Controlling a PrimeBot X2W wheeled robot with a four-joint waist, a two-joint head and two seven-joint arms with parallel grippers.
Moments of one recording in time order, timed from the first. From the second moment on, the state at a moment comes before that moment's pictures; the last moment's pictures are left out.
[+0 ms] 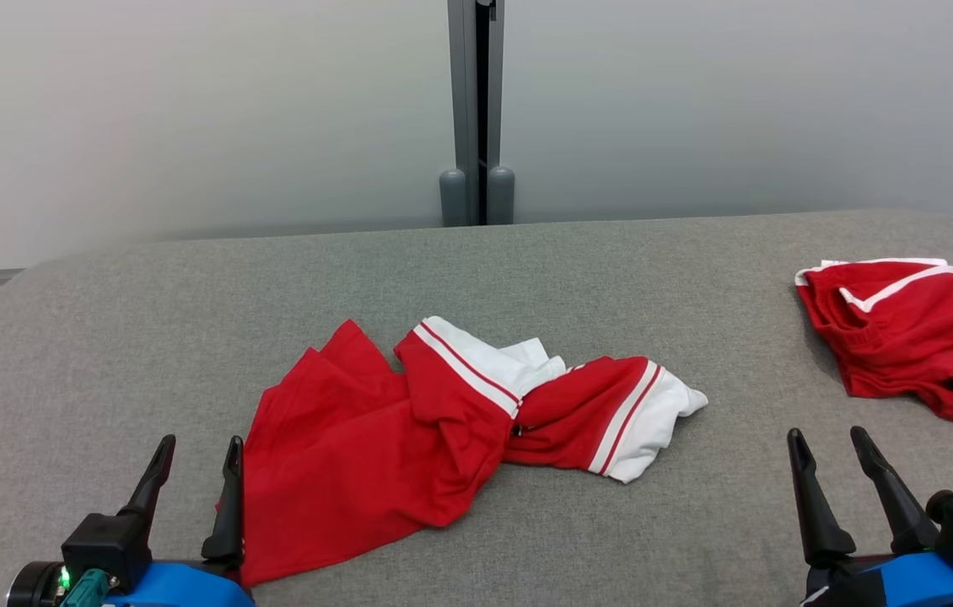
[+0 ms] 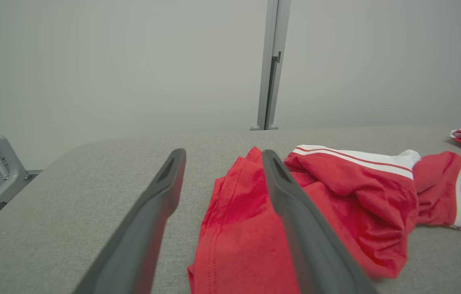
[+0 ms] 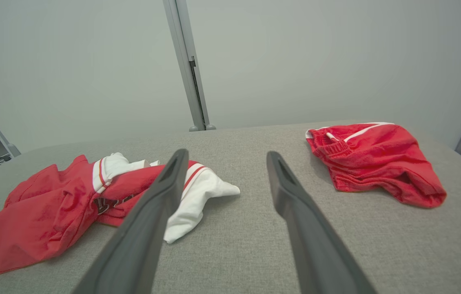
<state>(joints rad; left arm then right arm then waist) -0.02 0.38 -0.34 0.20 -0.47 0.08 -0.25 0.11 -0.05 -0.07 -0.06 0.21 0.13 -0.03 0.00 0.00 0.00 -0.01</state>
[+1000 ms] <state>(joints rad) -0.23 0.33 -0.37 0.15 -0.39 0.09 -0.26 -0.28 -0.05 0.08 0.55 0.24 0.13 -0.10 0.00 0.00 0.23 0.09</state>
